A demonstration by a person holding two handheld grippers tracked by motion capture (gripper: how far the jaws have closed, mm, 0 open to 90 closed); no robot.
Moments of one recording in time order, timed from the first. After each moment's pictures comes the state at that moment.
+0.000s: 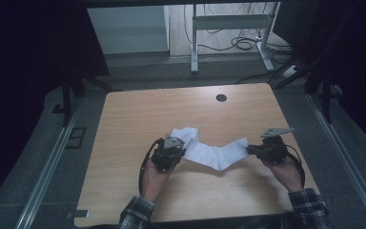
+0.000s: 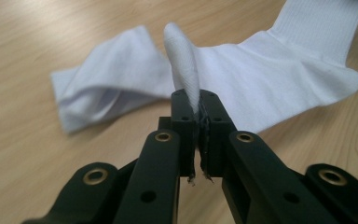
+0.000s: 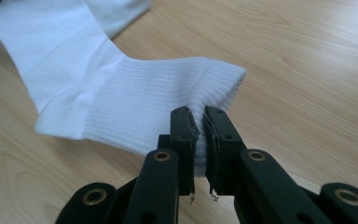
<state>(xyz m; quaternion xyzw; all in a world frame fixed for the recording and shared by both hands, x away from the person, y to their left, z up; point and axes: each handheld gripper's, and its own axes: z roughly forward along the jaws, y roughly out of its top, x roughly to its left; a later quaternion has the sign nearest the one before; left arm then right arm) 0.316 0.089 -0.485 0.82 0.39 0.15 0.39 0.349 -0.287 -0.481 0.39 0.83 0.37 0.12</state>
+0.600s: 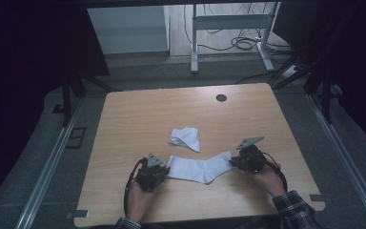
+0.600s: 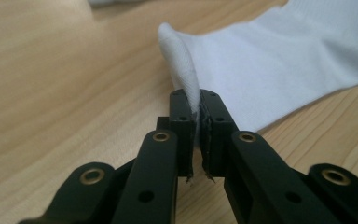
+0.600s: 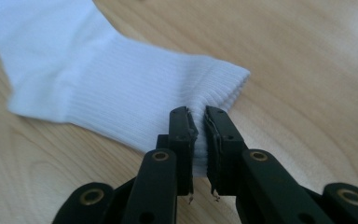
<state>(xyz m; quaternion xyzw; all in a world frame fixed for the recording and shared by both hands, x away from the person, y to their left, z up) 0.281 0.125 -0.530 0.82 0.44 0.13 0.35 0.344 -0.233 -0.519 0.35 0.88 0.30 0.09</state>
